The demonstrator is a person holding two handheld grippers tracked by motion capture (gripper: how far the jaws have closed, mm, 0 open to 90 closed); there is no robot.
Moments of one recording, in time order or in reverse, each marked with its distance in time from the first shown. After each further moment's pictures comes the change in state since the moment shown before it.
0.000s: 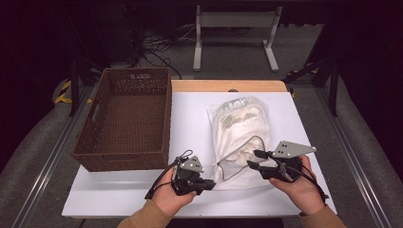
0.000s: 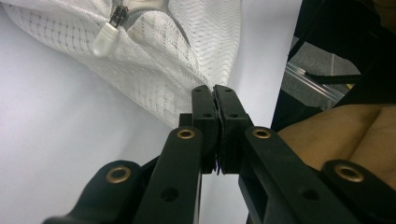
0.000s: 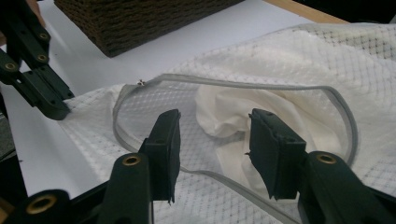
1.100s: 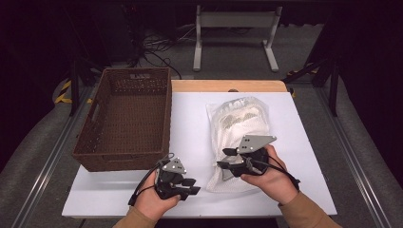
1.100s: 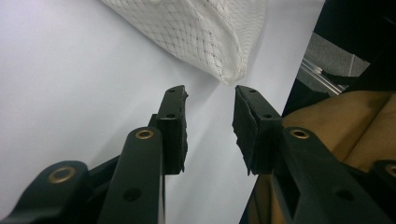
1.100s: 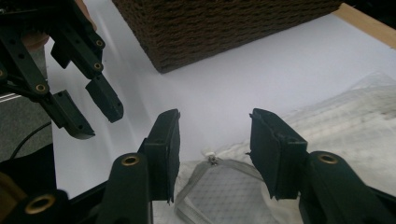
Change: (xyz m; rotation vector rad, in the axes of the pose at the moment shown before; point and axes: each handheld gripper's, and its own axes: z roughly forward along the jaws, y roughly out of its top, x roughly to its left) left arm 0.008 -0.029 -0.031 0.025 0.073 -0.087; right arm 0.034 0.050 0.056 0.059 0.164 -0.128
